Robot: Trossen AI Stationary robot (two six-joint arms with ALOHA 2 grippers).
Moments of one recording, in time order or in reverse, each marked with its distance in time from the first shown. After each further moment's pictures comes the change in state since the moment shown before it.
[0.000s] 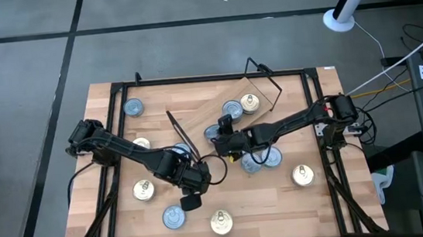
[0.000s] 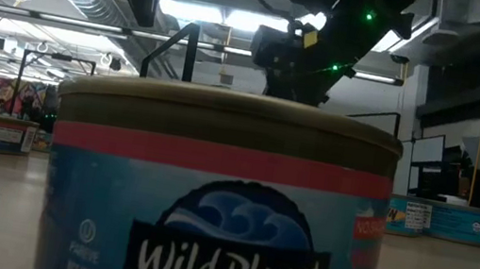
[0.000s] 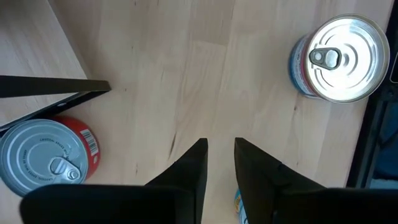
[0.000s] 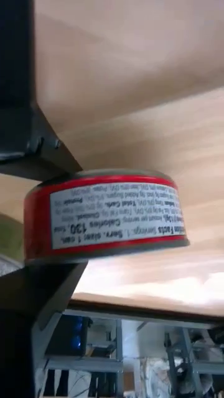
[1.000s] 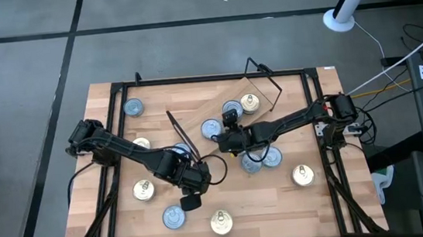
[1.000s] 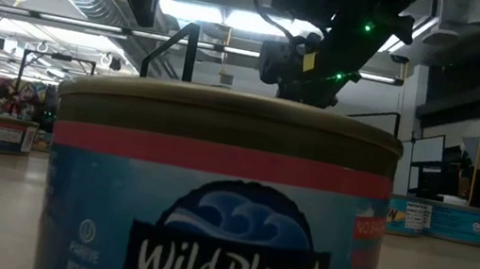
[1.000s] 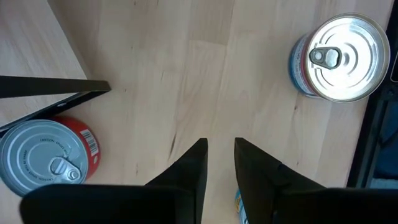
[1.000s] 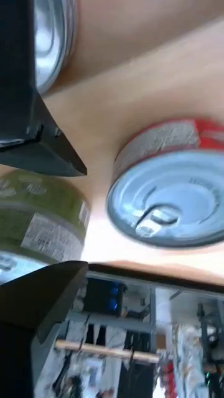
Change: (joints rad) left arm 0.000 0.000 0.000 0.000 0.001 0.006; right arm -0.019 -0.001 0.000 -0.101 0.184 0.006
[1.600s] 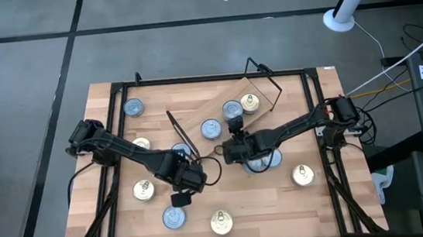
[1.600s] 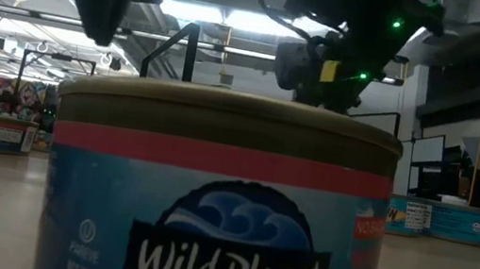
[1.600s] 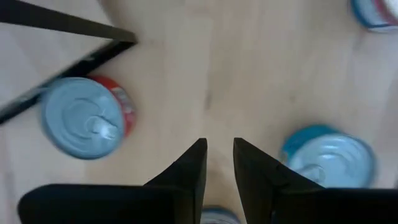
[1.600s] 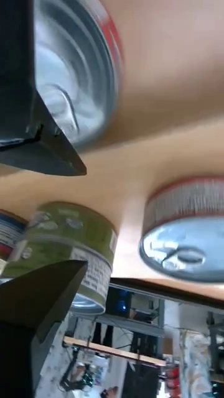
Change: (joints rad) left arm 0.000 0.000 -0.029 -0.159 -0.036 0.077; right arm 0.096 -0.001 0.000 -0.176 0.041 0.131
